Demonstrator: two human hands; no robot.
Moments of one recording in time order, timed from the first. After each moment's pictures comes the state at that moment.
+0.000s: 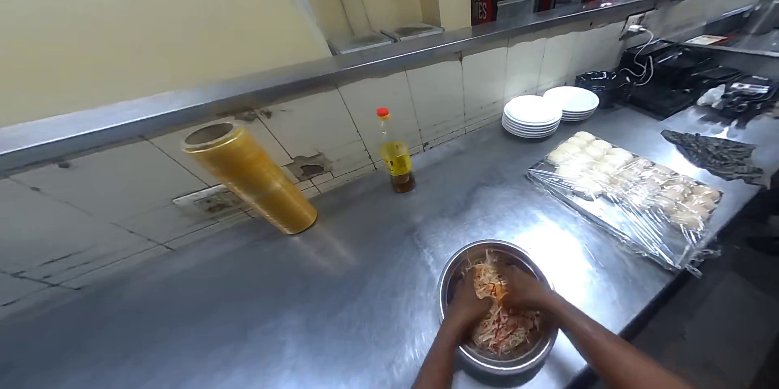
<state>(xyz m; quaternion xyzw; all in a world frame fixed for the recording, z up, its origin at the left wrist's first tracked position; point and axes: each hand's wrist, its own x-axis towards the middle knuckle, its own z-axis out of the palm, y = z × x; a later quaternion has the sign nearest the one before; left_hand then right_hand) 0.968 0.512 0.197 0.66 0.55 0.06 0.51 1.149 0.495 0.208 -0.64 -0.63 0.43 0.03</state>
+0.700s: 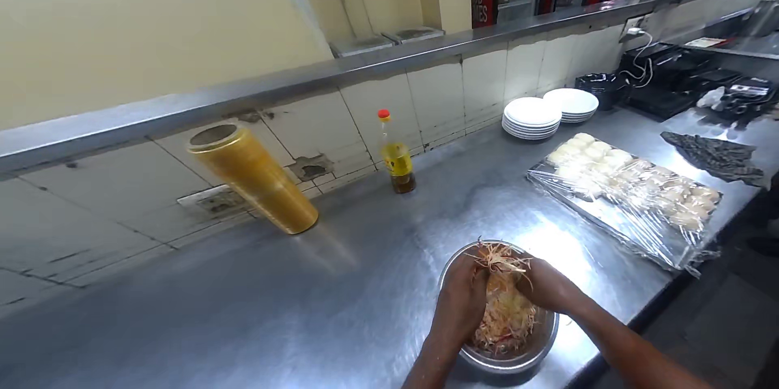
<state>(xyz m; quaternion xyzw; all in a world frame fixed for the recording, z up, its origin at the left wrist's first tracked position) 0.960 0.473 0.296 0.74 0.45 0.33 0.36 1.154 0.461 0.291 -0.66 -0.64 0.38 0.11</state>
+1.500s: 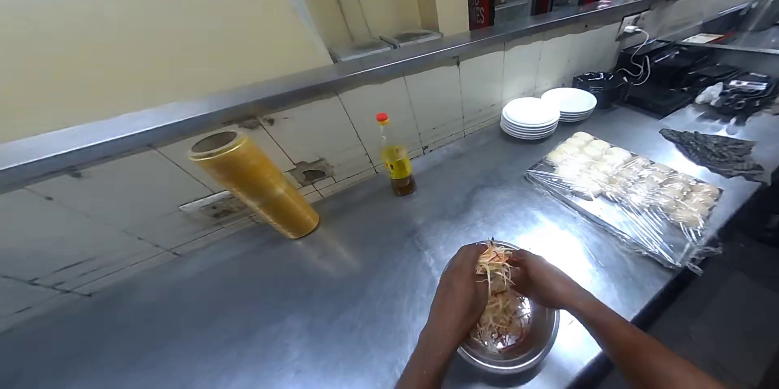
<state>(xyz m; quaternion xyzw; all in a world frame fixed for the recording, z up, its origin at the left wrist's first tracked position) 0.961 0.478 0.319 0.80 0.48 0.21 0.29 1.153 0.467 0.295 -0.64 -0.66 0.37 0.13</state>
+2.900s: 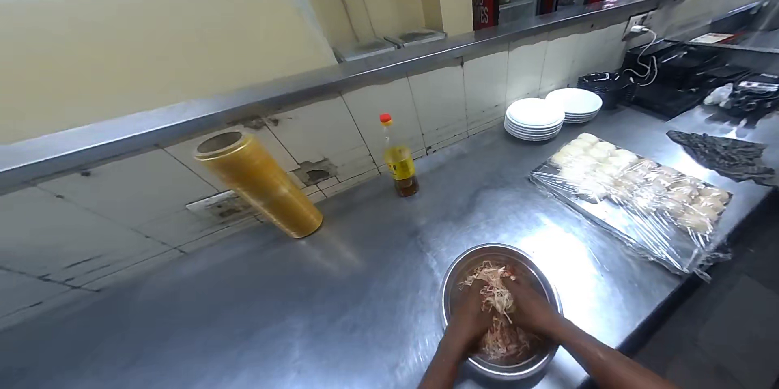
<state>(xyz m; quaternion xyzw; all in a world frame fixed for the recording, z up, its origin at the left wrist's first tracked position) 0.968 0.496 0.219 0.73 0.54 0.00 0.42 1.137 0.463 0.217 -0.66 -0.64 0.40 0.05</state>
